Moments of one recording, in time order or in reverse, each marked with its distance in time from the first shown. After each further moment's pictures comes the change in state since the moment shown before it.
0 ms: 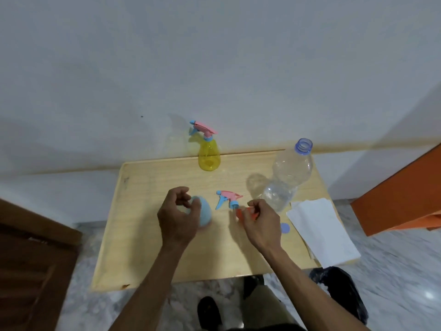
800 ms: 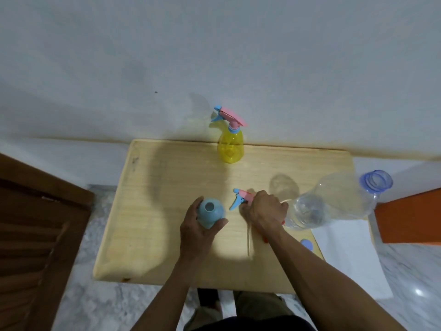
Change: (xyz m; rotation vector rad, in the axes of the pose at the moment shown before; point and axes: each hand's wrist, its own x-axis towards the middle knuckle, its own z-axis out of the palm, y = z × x) left_hand 0.000 -0.087 0.049 -0.014 -0.138 -0.230; right_hand 0.109 0.003 0.082 -0.834 -0.305 0.015
